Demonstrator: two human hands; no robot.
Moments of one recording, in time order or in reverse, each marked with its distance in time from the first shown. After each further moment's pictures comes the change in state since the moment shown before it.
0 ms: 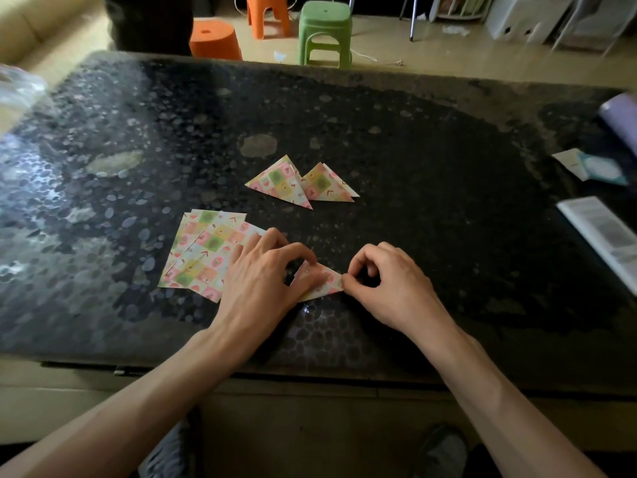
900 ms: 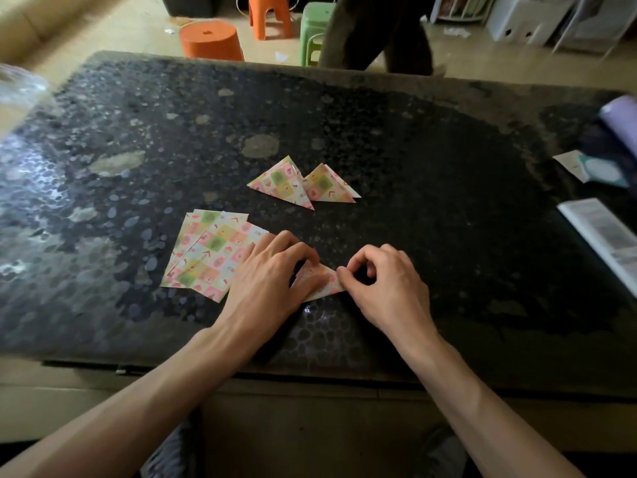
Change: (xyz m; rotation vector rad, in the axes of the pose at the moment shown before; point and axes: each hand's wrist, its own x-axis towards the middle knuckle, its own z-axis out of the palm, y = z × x) left_hand 0.003 -0.004 0.007 -0.033 -0.008 0.109; right_hand -0.005 -0.009 0.015 0.018 0.177 0.070
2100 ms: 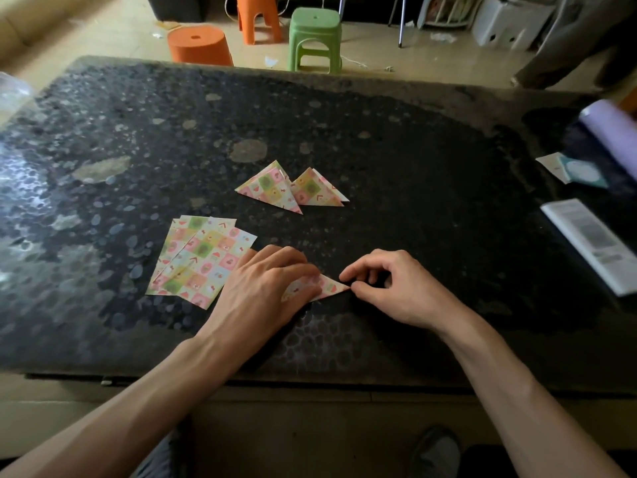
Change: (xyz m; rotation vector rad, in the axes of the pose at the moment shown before) left_hand -0.004 0.002 -0.004 0.049 -0.057 0.163; right_hand 0.019 0.033 -0.038 0.223 -0.381 -0.137
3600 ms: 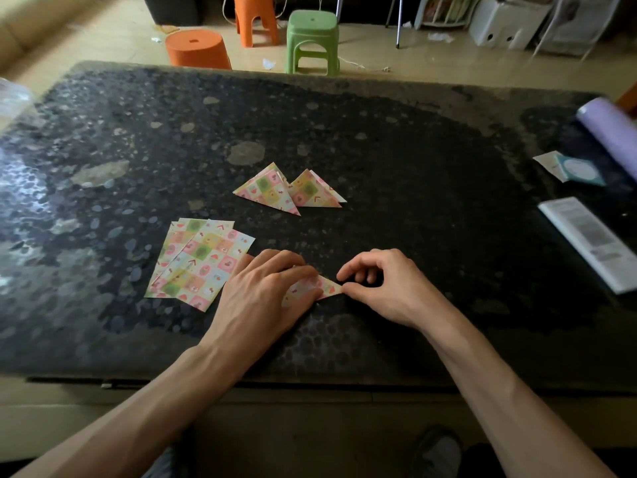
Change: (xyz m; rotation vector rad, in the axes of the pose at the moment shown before) left_hand -0.006 0.006 0.004 0.049 0.059 -0.026; right_hand 0.001 -0.013 0.006 -0.010 0.042 0.130
